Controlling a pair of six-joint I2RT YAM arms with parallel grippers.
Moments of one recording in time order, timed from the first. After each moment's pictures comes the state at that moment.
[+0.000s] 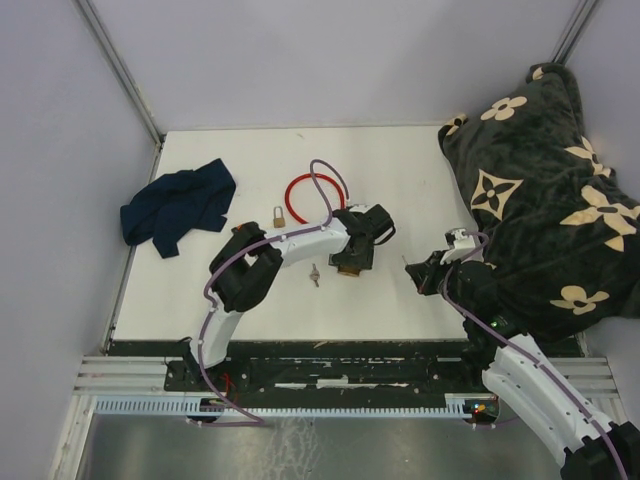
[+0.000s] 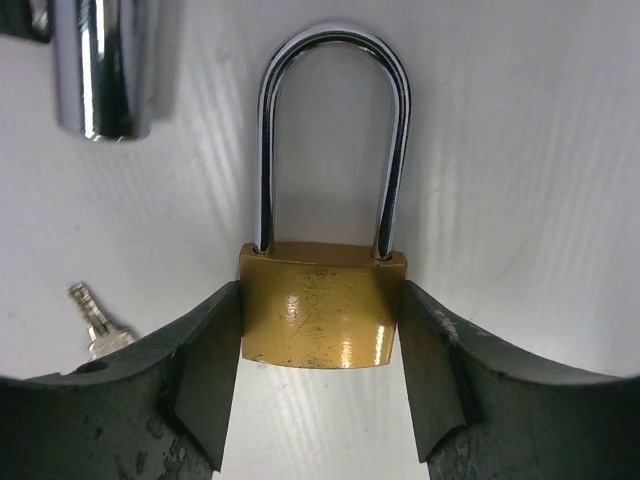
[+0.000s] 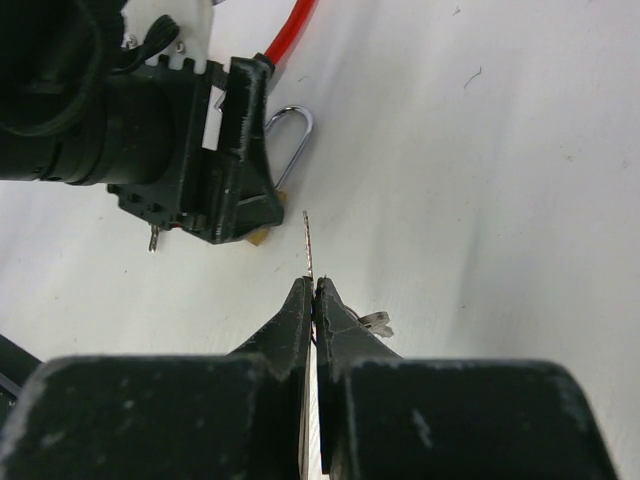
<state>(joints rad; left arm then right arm) -0.93 2.17 1.66 -0.77 -0.30 -0.75 0.43 0.54 0.24 -0.02 -0.06 0.44</state>
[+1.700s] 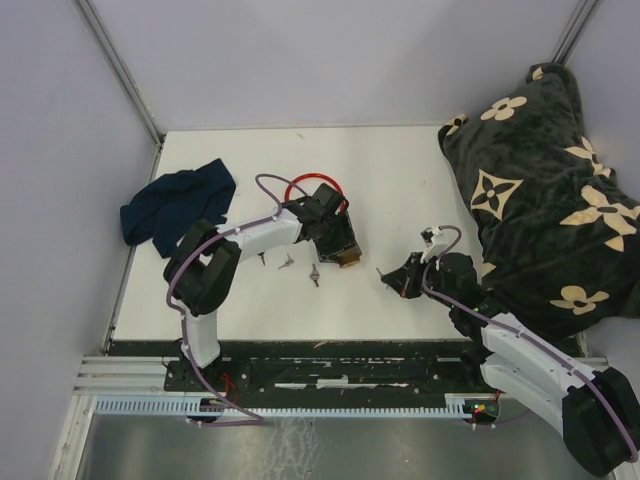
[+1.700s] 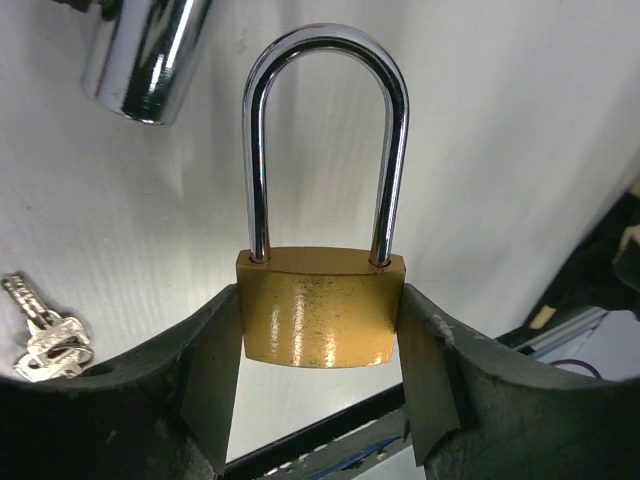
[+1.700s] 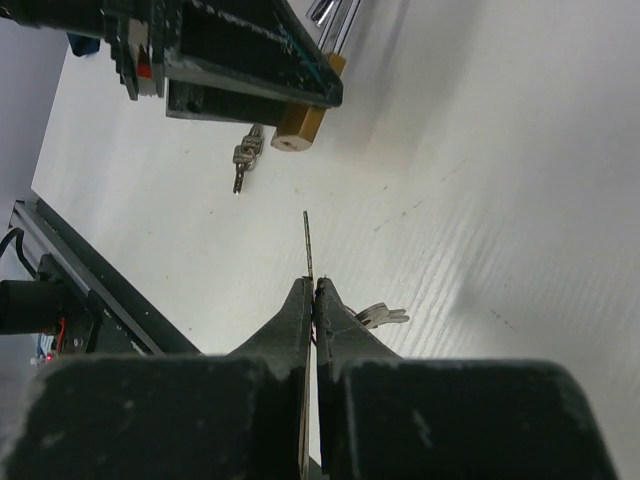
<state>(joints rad) -0.71 1.91 1.32 -0.46 0.18 -0.94 0.48 0.82 0.24 0.17 -0.28 0.59</state>
